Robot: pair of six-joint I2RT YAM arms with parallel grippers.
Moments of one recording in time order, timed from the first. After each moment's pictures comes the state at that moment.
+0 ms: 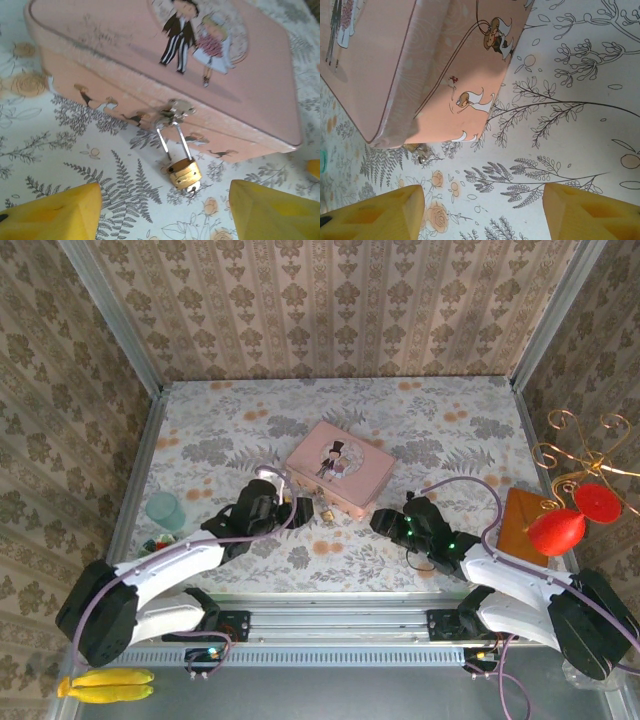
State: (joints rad) left arm -0.74 1.12 0.52 0.02 0.02 -0.52; right arm 0.62 1.06 0.35 0.01 0.01 0.98
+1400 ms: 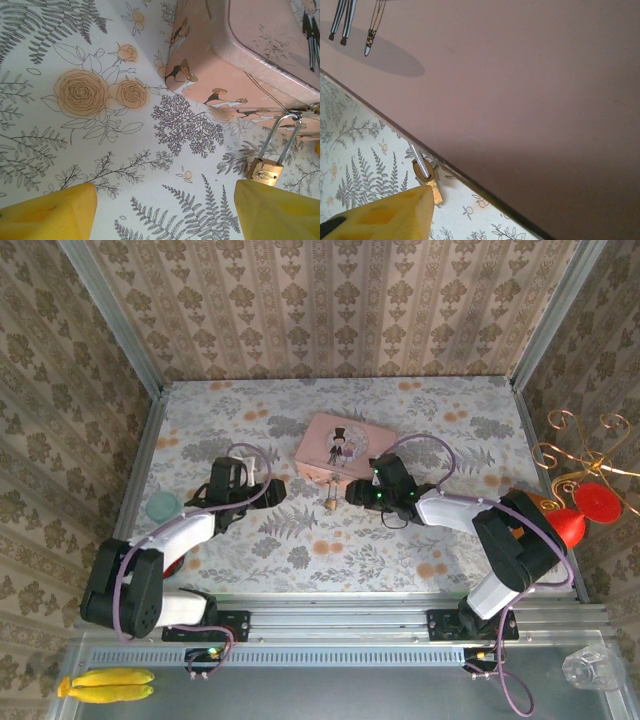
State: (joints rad) left arm -0.35 1.33 0.58 0.00 0.31 -0.41; right arm 0.54 1.62 0.77 0.05 -0.16 0.70
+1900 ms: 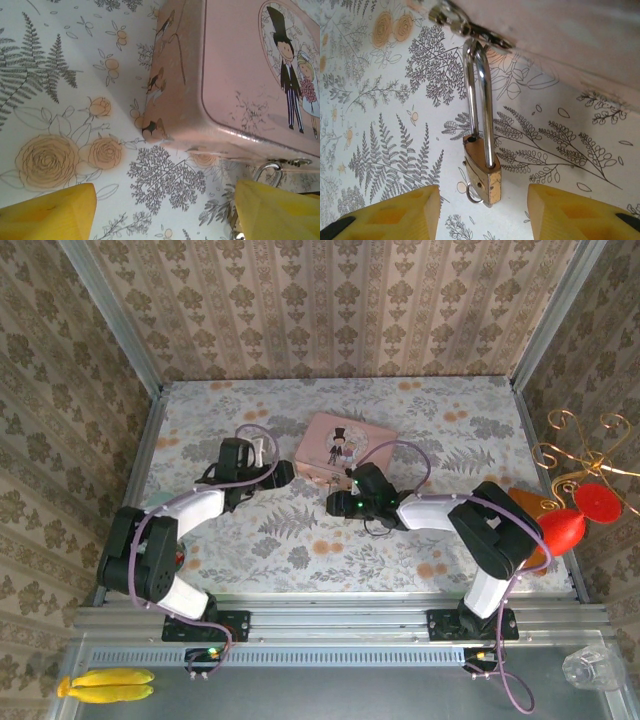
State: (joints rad) left arm -0.35 1.52 0.77 0.04 0.35 -0.42; right arm 0.65 1.74 0.81 0.15 -0.19 0.68
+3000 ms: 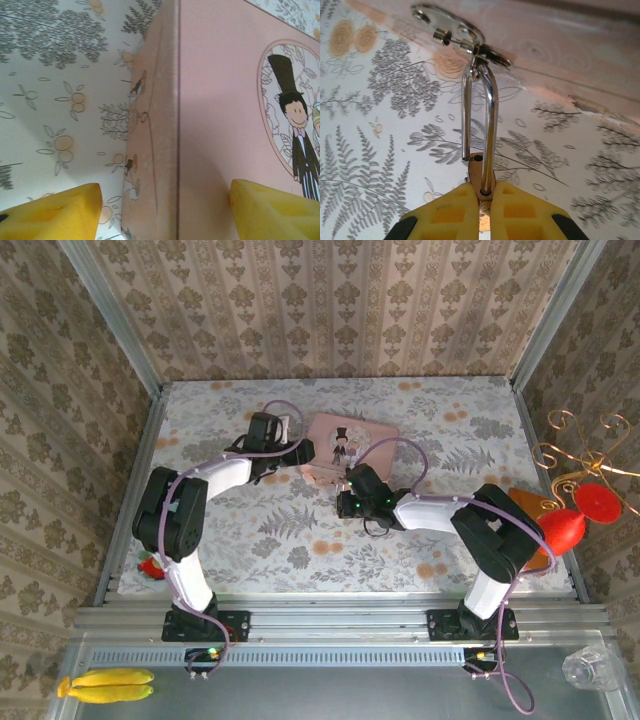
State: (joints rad) left arm -0.44 1.82 1.11 -0.02 0.27 -0.41; right arm 0.69 1.71 0.84 0.02 0.03 0.64
